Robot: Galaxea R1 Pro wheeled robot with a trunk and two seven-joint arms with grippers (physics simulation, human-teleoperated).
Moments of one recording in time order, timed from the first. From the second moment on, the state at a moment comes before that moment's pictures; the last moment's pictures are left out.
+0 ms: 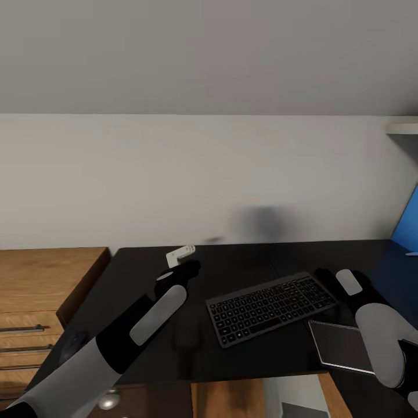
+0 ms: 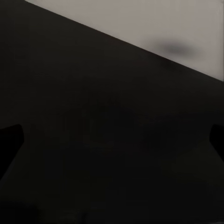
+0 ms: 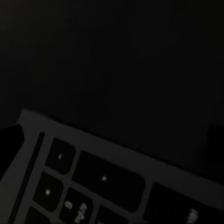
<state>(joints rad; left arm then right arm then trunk) -0.75 0.02 -0.76 -1.36 1.12 0.27 1.10 -0.98 -0.24 -0.38 -0.40 -0.58 0.41 -0.34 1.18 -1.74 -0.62</state>
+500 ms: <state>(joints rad) -0.75 0.02 -0.76 -1.36 1.12 0.28 1.10 -0.98 -0.24 -0.38 -0.39 -0.59 0.41 -0.34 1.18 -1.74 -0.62</state>
